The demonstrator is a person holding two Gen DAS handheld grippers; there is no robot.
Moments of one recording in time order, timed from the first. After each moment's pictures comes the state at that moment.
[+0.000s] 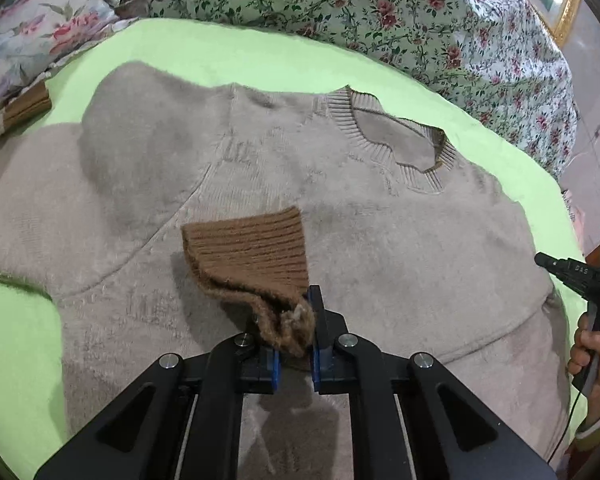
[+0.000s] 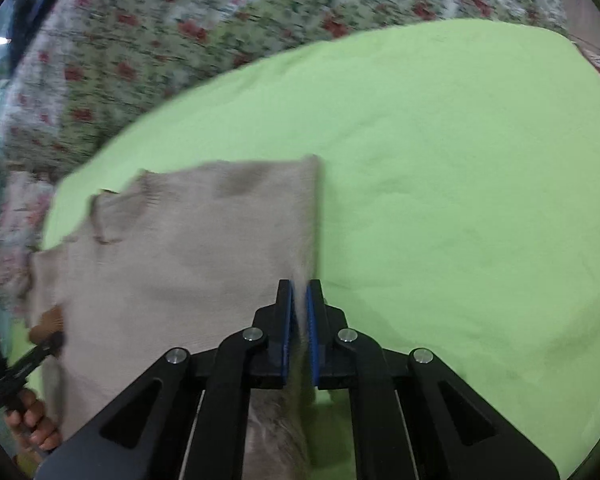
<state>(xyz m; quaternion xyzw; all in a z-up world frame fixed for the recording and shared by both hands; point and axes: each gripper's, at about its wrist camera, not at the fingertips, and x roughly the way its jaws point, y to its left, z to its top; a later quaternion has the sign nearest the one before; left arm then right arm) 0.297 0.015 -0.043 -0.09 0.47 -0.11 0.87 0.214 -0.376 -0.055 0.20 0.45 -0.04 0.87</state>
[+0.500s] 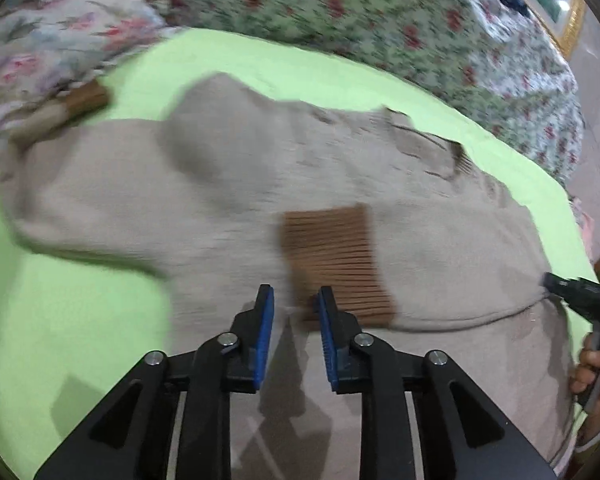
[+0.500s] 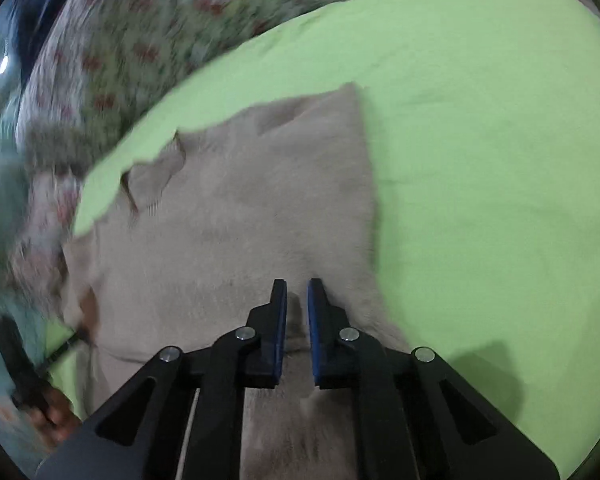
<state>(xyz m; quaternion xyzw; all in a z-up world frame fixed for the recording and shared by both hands) 0.260 0.078 -0.026 -0.09 0.45 -0.06 0.88 0.169 -0.346 -0.058 0.26 0.45 0.02 0.86</state>
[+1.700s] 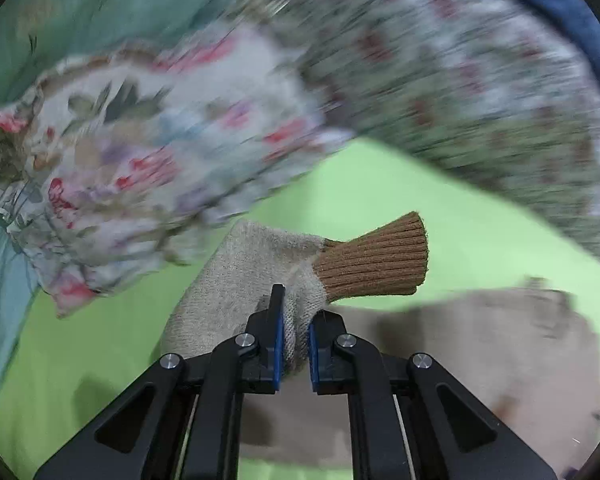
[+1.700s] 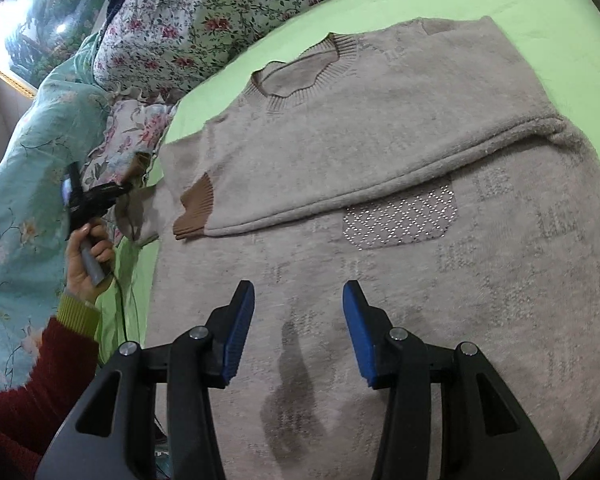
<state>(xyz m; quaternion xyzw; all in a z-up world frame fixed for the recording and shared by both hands) 0.334 0.211 0.045 -0.10 0.36 0.07 0.92 0.107 -0.210 -0.049 0.27 0.46 0.17 0.82</state>
